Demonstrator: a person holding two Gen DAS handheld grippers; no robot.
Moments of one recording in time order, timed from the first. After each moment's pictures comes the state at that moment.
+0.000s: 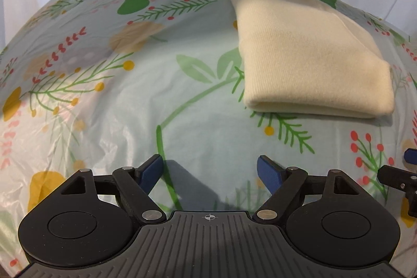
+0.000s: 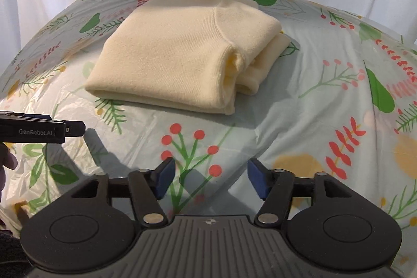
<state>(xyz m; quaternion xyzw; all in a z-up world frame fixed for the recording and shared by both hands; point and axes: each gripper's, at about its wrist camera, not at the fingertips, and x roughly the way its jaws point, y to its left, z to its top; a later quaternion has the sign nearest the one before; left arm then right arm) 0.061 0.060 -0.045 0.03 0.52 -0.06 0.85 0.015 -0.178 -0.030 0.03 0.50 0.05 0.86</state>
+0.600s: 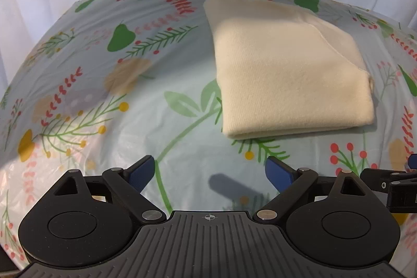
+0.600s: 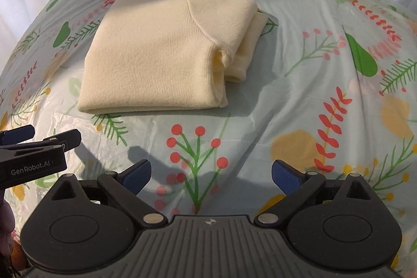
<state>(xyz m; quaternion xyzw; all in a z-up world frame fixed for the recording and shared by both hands) 0.081 0.031 -0.006 0.09 0.51 -0.07 0.85 0.042 -0.173 -0.008 0.10 0.58 -0.04 0.81</state>
